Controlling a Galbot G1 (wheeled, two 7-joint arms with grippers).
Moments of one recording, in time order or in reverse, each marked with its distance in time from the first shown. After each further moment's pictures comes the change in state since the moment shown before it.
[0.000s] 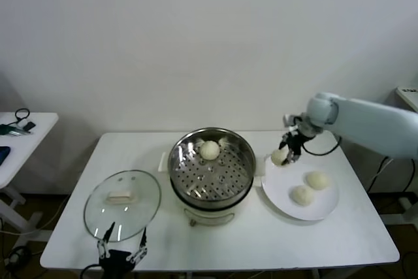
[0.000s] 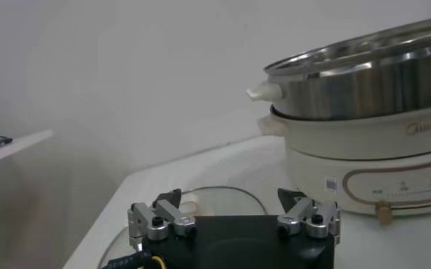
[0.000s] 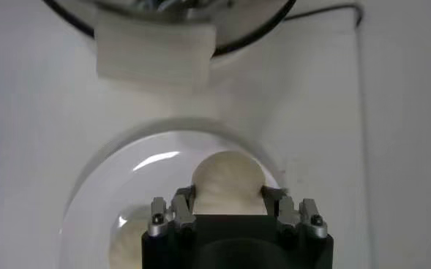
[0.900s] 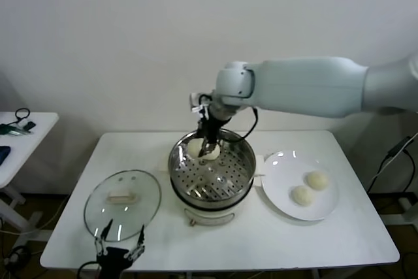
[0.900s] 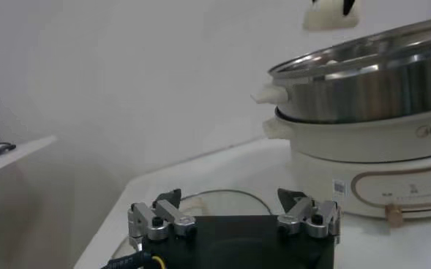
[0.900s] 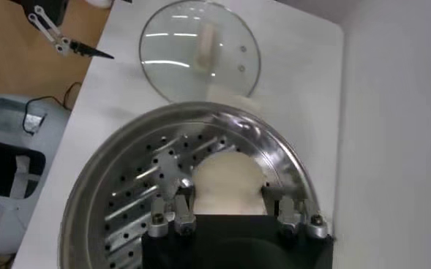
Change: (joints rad) left arm -0.006 0.010 -0.014 0.001 0.001 0.009 0.005; right arm 0.058 0.419 -0.012 0.156 0.296 -0.203 0.211
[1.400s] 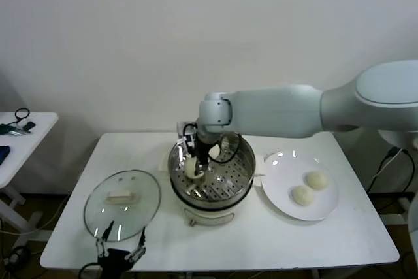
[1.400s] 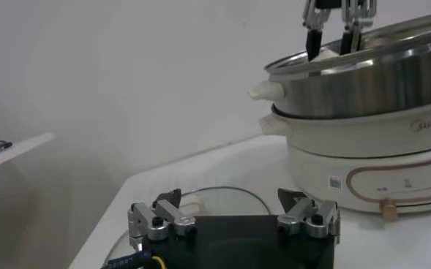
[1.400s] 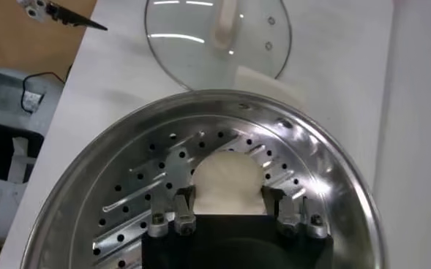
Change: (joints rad) left arm 0.003 0.000 0.005 0.005 0.008 -0.007 -0.002; right arm -0.113 0.075 -0.010 -0.041 -0.059 -0.042 0.061
